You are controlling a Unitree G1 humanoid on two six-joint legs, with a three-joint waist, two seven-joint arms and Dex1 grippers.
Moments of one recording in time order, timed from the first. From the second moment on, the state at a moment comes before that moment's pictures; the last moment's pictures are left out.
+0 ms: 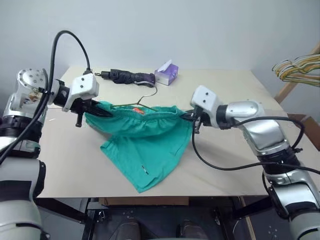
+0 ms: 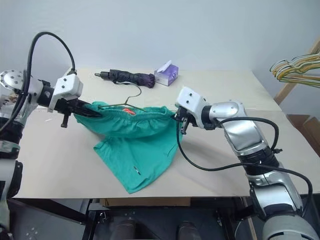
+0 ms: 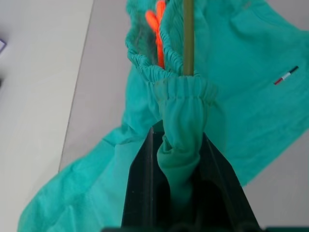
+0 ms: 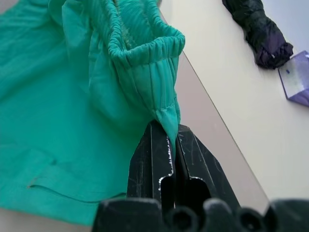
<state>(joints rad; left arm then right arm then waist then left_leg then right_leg) -1.05 0.88 -0.26 0.68 -0.12 0.01 -1.57 -0.83 -0.65 0.33 -0.09 0.10 0.66 0.89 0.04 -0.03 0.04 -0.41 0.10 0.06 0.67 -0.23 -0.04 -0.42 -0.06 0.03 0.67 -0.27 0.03</state>
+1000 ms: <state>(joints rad) -0.98 0.83 -0.18 0.60 -0.12 0.06 -1.56 -0.94 -0.62 0.43 -0.02 -0.06 0.46 1.03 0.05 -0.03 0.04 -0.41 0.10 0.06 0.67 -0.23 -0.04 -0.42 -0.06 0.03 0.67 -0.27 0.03</state>
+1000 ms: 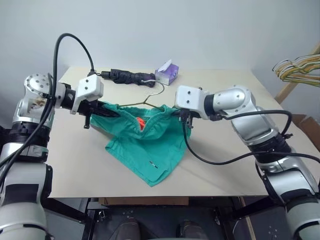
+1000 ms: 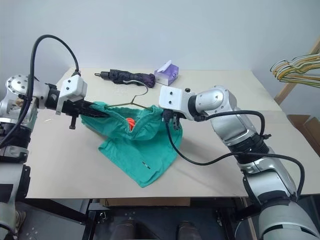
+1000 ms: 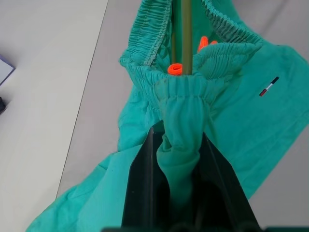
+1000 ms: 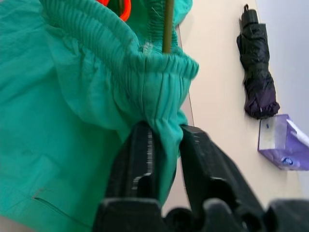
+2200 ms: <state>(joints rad) -0.98 0.83 -0.13 0.59 -0.15 0.06 -1.60 -0.97 -0.55 0.34 0.19 0.08 0.49 1.18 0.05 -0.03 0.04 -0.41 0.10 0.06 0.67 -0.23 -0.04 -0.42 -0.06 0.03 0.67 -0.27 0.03</state>
